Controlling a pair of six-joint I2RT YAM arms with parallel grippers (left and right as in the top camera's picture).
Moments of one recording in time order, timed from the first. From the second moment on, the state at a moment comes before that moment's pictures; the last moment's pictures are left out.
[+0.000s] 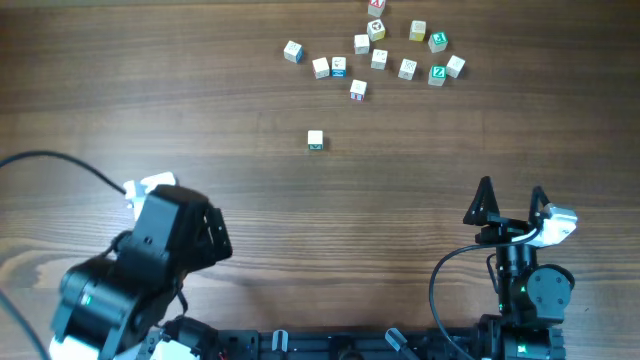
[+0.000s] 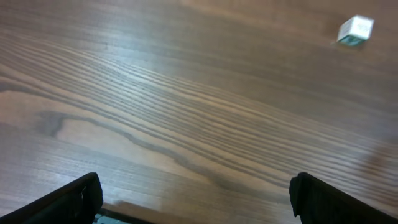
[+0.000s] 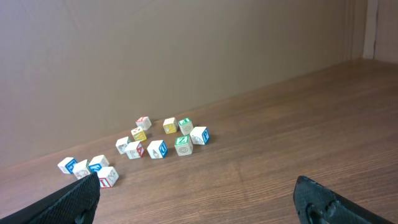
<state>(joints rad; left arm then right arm) -0.40 0.85 1.13 -1.43 -0.32 -0.62 -0.10 0.02 0.01 0.00 -0.01 0.28</state>
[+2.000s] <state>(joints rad) -0.40 0.83 1.13 -1.43 -0.32 -0.63 -0.10 0.02 0.01 0.00 -0.01 0.28</state>
